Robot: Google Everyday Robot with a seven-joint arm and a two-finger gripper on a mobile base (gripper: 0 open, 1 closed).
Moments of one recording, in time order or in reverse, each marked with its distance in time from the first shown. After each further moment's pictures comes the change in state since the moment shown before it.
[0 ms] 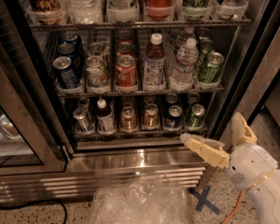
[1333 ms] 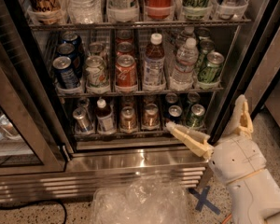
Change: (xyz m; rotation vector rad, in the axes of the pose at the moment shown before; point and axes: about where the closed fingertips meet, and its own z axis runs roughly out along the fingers) arm -0.050 0.025 0.013 0.136 -0.182 -0.288
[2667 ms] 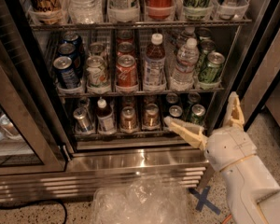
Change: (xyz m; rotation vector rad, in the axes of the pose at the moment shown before) arm 0.027 -0.006 0.022 -0.004 0.083 -0.009
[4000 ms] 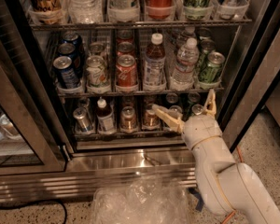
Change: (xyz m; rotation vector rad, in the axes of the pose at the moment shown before) arm 0.073 -0.001 0.074 0.074 0.031 0.039
